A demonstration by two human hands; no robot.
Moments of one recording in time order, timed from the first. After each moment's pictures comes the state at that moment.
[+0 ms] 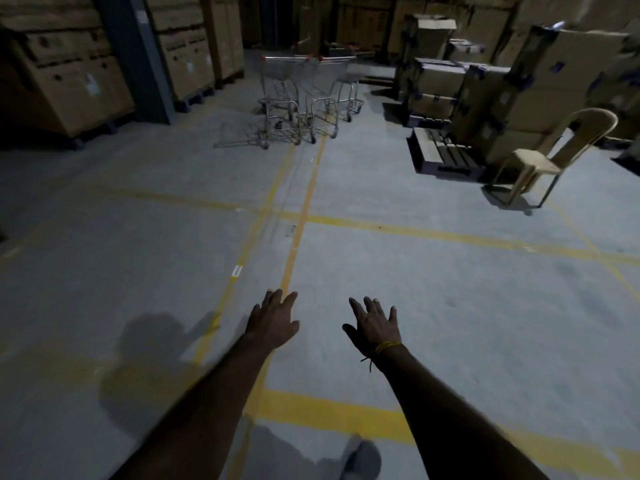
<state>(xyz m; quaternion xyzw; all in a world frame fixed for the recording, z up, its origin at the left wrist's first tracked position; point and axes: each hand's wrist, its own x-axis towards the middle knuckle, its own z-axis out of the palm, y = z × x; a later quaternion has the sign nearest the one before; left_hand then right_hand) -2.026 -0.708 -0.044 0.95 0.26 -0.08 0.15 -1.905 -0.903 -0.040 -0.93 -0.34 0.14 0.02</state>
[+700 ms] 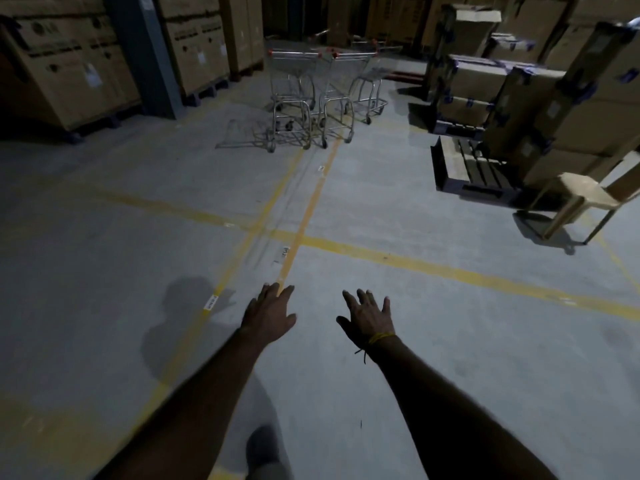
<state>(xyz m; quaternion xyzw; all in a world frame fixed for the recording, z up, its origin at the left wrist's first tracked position) -1.645 -0.601 -0.046 0.94 0.30 -0.05 0.17 -1.498 -0.775 -0.047 -0.90 -0.40 0.14 0.00</state>
